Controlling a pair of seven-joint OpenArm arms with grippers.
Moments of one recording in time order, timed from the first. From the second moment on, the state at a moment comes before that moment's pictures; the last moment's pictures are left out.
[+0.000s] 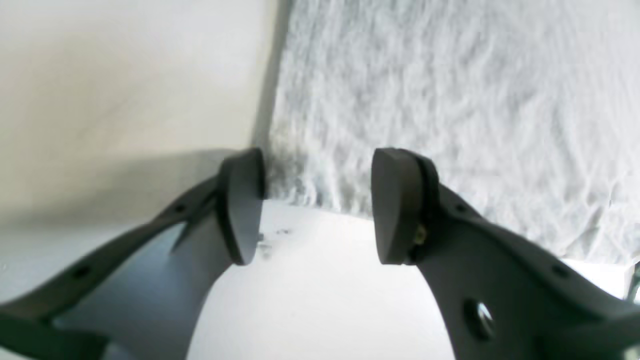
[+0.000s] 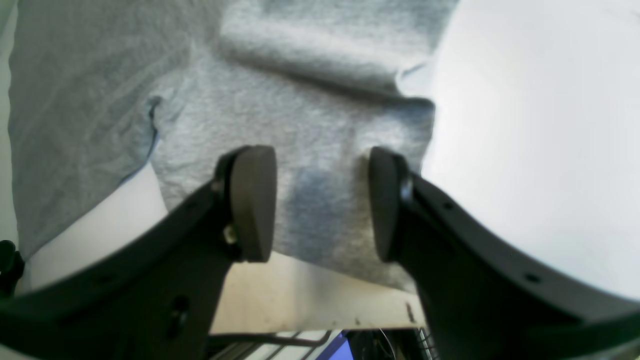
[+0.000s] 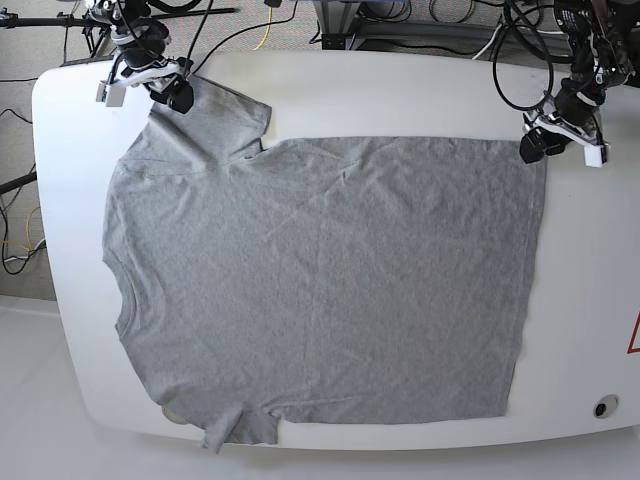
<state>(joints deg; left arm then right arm) 21.7 -15.2 -32.3 87.5 -44.9 -24.4 41.2 -34.0 -1.3 35.7 98.9 45.6 24.5 -42.4</state>
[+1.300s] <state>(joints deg) 21.3 -14.3 -49.3 97.1 -43.6 -23.7 54.0 -32.8 -2.1 46.3 104.0 46.6 27.7 -48.5</state>
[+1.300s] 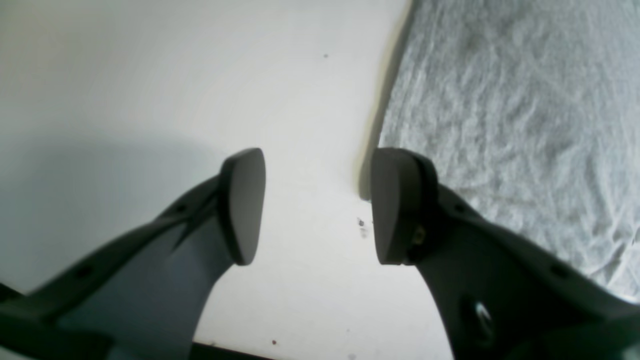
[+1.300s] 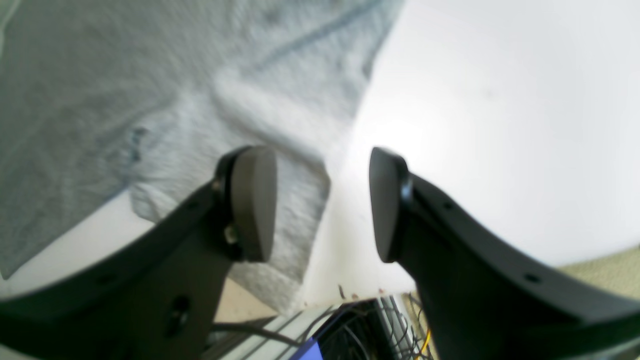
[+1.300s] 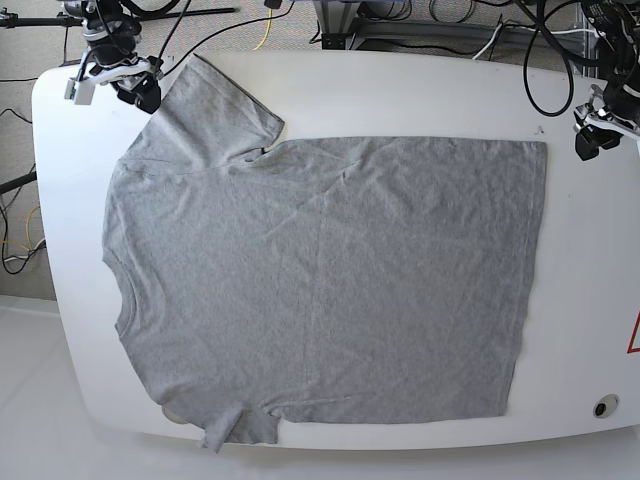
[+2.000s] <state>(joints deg) 21.5 -14.1 -49.3 97.1 -43.6 -23.7 54.0 -28.6 -1.0 37.1 93.8 48.8 29.3 -47.6</state>
